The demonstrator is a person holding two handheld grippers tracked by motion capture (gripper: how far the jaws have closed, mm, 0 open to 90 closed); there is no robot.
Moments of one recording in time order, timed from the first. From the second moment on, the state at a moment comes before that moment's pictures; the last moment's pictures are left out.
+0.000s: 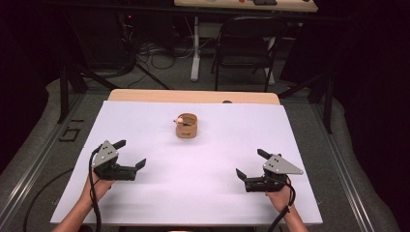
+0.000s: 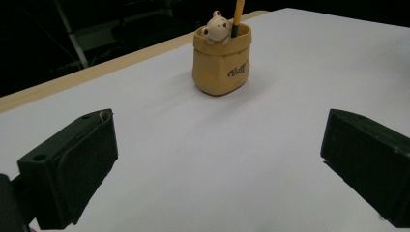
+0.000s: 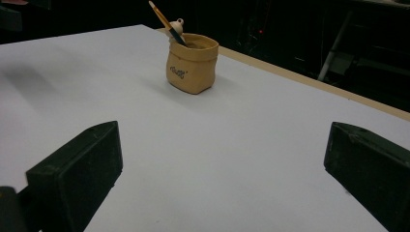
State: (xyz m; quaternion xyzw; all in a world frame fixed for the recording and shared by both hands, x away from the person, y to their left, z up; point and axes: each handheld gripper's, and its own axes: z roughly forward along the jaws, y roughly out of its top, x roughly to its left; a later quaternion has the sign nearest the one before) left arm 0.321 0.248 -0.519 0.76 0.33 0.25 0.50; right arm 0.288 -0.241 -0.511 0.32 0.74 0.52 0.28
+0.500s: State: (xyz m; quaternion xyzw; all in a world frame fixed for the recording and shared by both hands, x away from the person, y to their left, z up) left arm 0.304 0.259 -0.533 0.74 0.35 0.27 0.50; right arm 0.275 -0.251 -0.522 0.34 0.74 0.50 0.29
